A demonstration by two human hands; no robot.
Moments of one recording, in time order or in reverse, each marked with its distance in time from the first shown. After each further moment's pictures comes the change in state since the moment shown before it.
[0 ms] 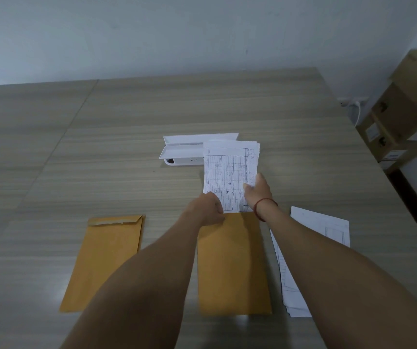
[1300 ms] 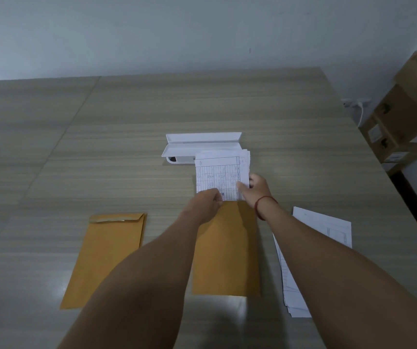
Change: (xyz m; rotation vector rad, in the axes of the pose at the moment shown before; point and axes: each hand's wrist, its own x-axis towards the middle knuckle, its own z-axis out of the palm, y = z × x) left_hand 0.005 -0.012 0.001 -0.168 0.125 0.082; right_hand 0.002 0.002 0.004 0.158 -0.139 -0.068
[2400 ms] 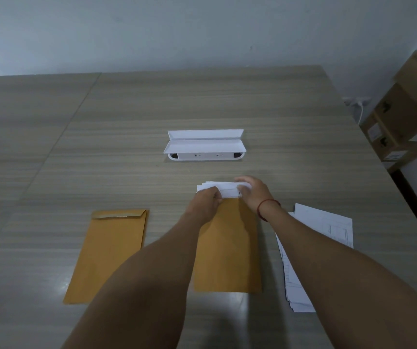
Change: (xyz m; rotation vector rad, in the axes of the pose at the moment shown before) left_hand -0.010 -0.007 0.005 -0.071 0.078 0.025; right_hand -0.016 0.001 -0.001 -0.288 -0.087 -0.171
